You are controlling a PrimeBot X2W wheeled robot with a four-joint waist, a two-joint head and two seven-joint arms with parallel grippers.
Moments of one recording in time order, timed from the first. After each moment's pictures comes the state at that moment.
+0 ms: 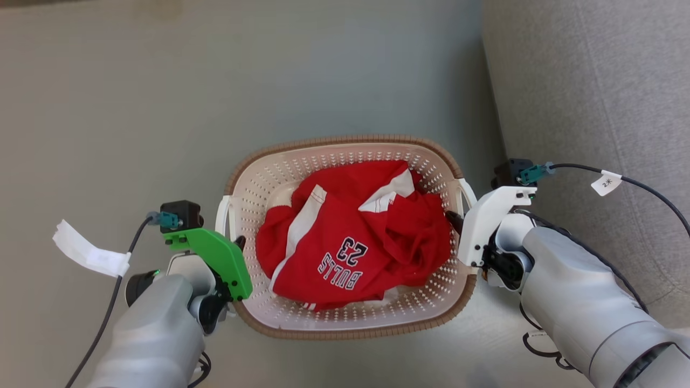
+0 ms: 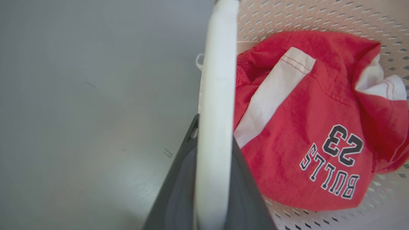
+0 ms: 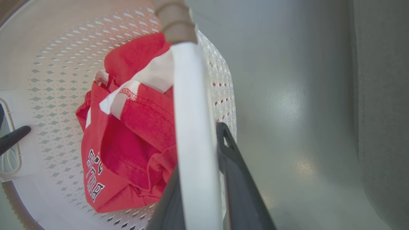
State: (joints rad) left arm -0.70 0.04 -0.78 1.14 -1.02 -0.13 0.02; right arm -0.73 -0.07 0.87 1.13 1.02 0.10 0.12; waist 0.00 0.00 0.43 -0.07
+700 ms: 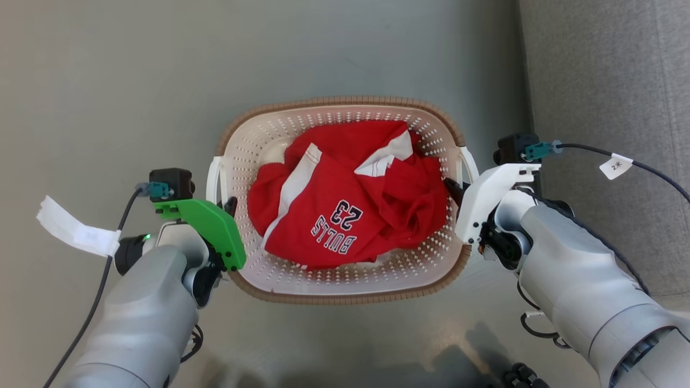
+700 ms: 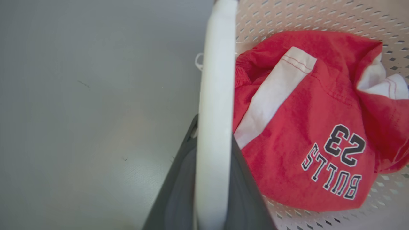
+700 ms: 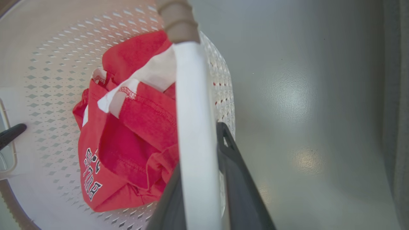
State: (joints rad) left arm -0.78 0.05 -0.80 1.13 -0.99 -0.13 -0.06; right arm -0.79 -0.07 0.88 1.12 1.02 0.10 0.03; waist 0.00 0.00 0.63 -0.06
